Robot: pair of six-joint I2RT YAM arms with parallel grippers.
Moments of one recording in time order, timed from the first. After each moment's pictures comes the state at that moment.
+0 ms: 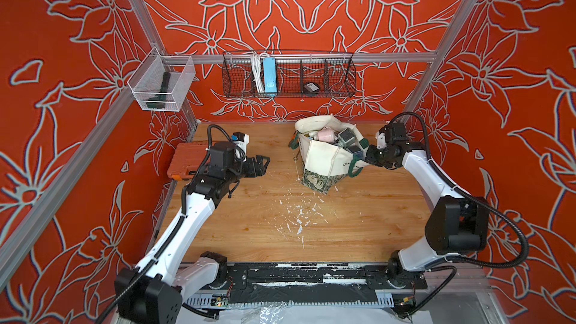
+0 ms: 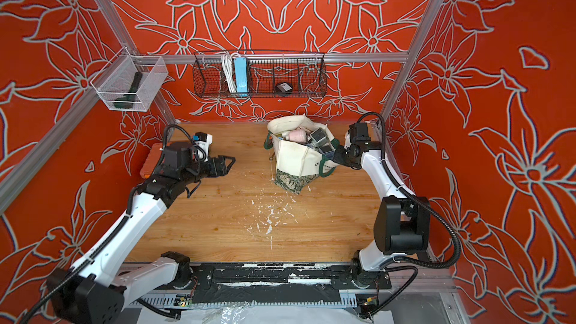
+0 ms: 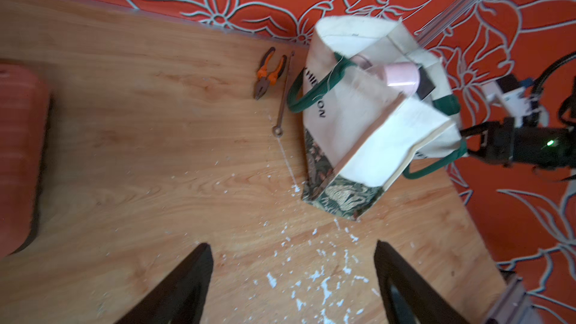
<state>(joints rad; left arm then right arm) -0.20 1.17 1.07 -0.42 0.33 -0.37 0.01 1.55 1.26 -0.72 -0.18 0.32</state>
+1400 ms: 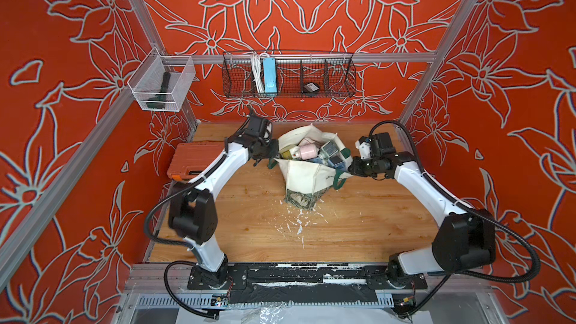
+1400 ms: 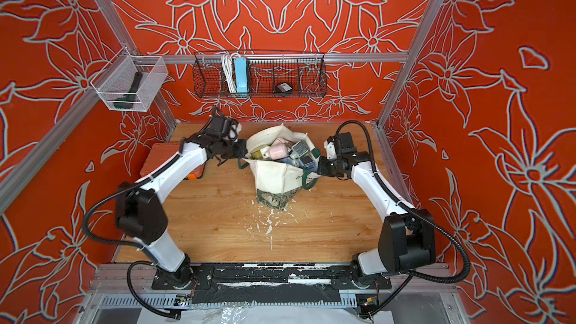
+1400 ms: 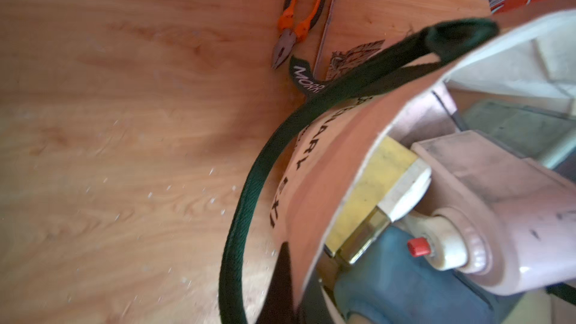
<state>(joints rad) -0.23 1.58 1.36 -0.67 0.20 -0.37 0.24 1.42 1.12 -0.70 -0.31 0.32</state>
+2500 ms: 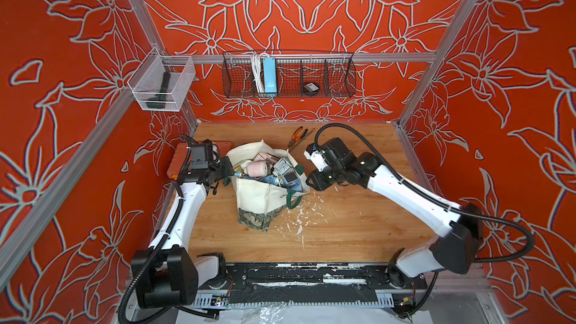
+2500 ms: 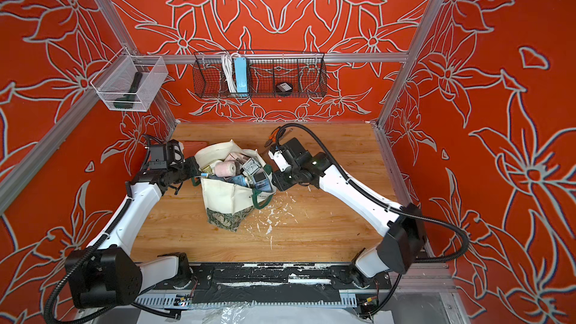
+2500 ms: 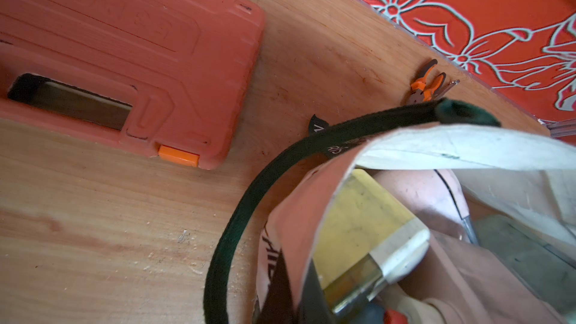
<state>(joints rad) 0.13 1.20 0.95 -0.53 0.20 -0.38 0.73 1.42 1.37 -0.84 -0.12 0.13</state>
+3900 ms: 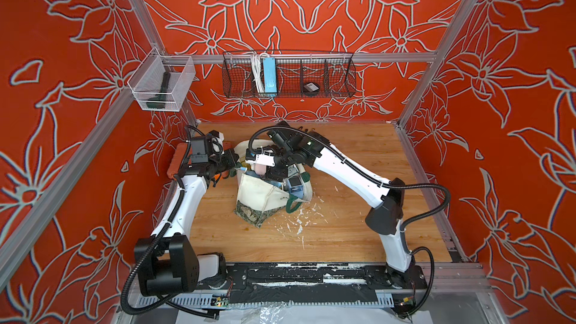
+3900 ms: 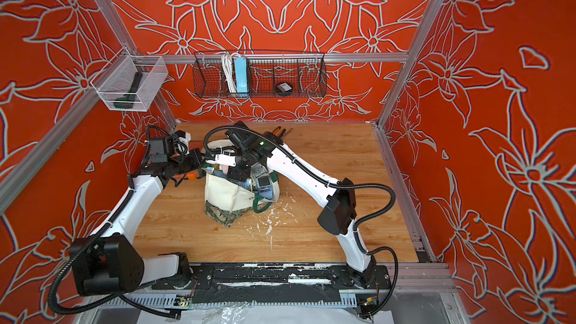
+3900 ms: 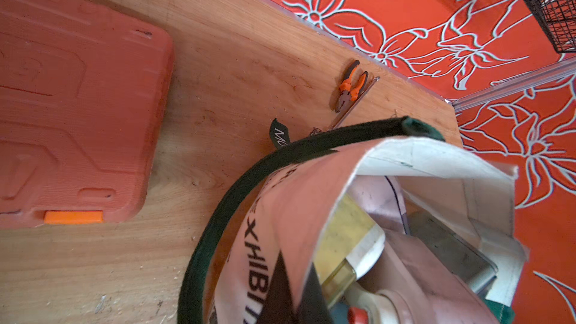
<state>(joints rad) 0.14 1.28 1.02 -0.44 0.42 -0.35 0.91 2.10 2.25 -1.04 -0.18 -0.62</state>
